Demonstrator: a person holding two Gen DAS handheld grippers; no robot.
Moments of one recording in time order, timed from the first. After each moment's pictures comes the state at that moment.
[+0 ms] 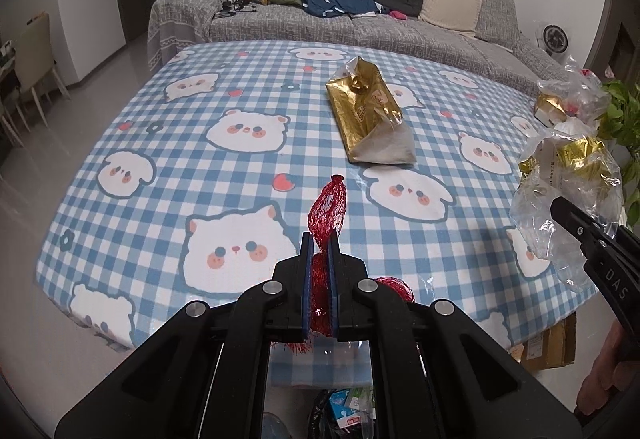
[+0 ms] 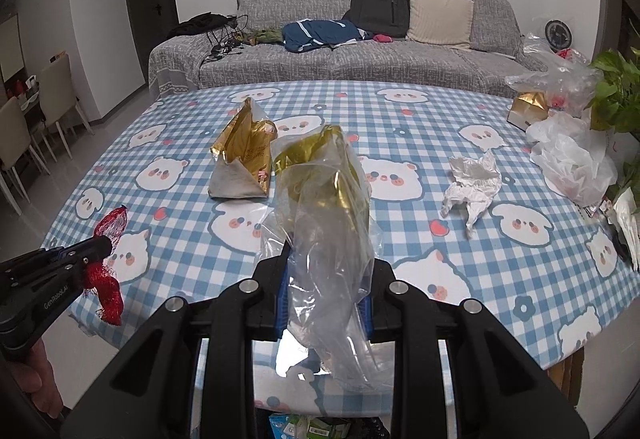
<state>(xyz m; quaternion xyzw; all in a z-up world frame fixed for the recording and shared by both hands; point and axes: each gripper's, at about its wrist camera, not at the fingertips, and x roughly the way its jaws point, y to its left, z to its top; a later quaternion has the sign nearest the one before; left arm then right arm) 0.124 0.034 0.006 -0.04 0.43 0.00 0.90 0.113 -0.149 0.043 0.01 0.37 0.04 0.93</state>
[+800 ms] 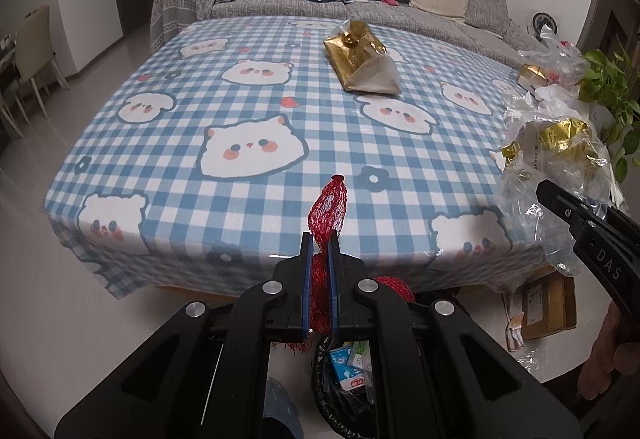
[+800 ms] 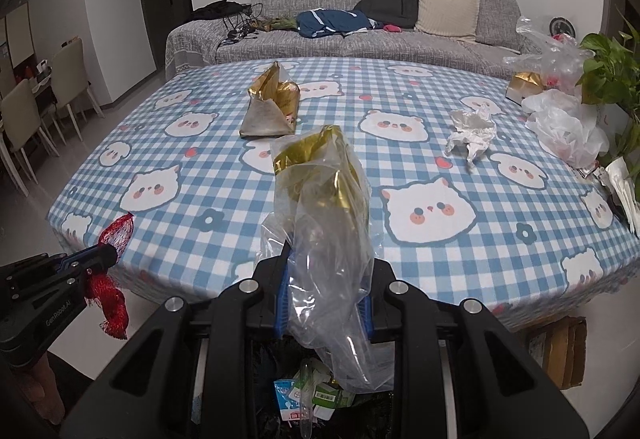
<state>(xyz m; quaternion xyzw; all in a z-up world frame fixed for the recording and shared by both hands) 0.029 0.038 -0.021 -0.04 0.44 -0.01 0.90 0.032 -0.135 0.020 0.00 0.38 0.06 0.92</state>
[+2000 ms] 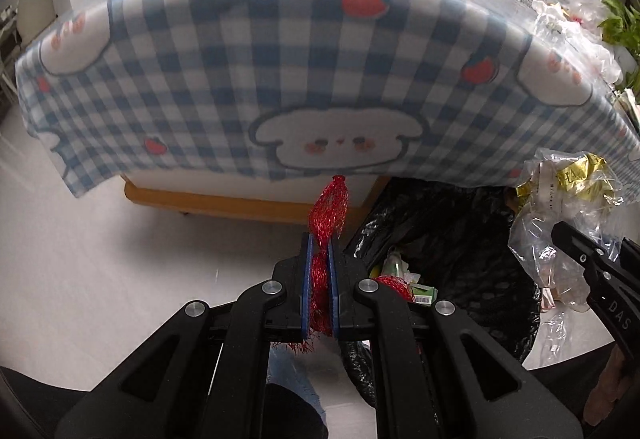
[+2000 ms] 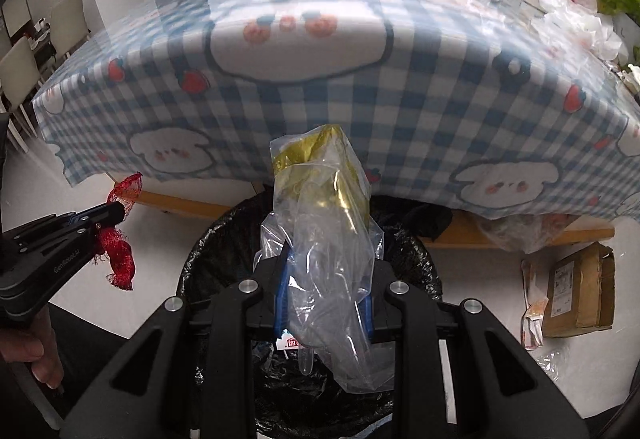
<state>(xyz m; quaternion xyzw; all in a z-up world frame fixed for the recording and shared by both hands) -0.023 0.049 -0.177 -0.05 0.50 0.00 0.86 -0.041 -0.124 -0.132 -0.01 0.47 0.07 0.88</state>
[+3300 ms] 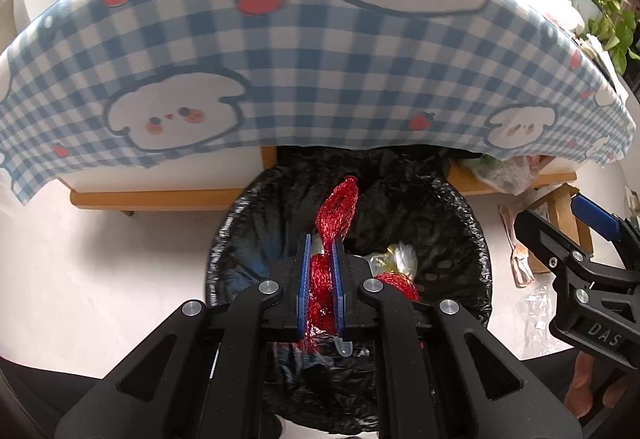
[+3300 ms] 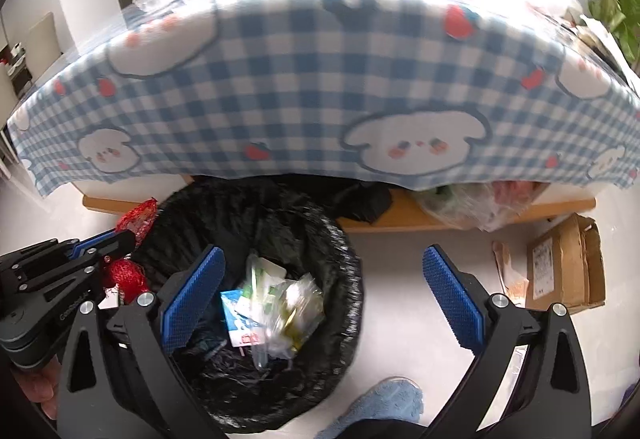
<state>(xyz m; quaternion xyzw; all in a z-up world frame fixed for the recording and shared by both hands) -0.035 -0.067 -0.190 -0.02 0.51 -0.06 0.86 -0.056 -0.209 -0.149 0.01 0.46 0.02 0.89</state>
